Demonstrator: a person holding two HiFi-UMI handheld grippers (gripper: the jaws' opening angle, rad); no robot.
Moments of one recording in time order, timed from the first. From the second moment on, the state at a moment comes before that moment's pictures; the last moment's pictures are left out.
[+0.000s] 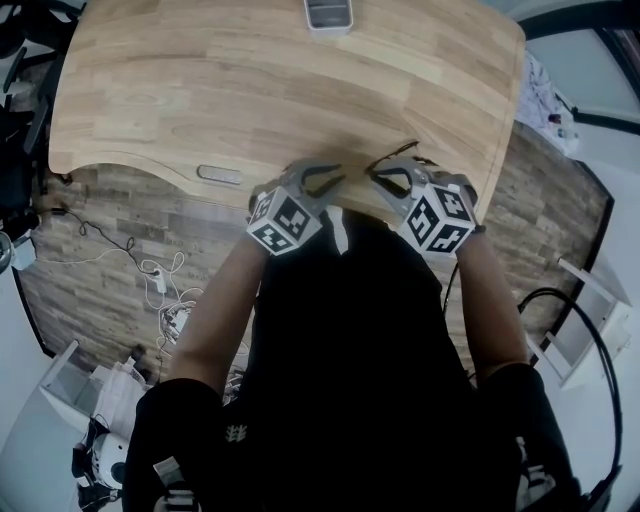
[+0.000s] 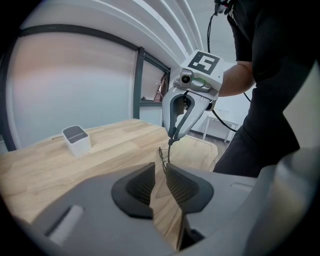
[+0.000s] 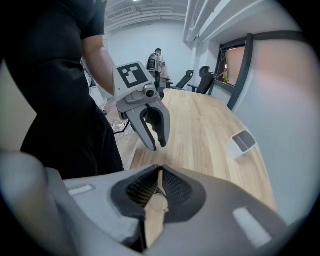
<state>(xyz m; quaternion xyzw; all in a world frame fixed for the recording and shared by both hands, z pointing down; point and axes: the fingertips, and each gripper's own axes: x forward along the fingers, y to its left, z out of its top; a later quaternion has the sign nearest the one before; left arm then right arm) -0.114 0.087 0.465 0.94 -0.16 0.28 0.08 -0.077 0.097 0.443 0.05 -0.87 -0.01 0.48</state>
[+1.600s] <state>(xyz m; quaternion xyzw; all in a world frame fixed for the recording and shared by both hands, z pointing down) -0.109 0.096 0.465 0.94 -0.17 0.28 0.08 -0.110 0.111 0.419 0.03 -0.91 -0.02 0.42</state>
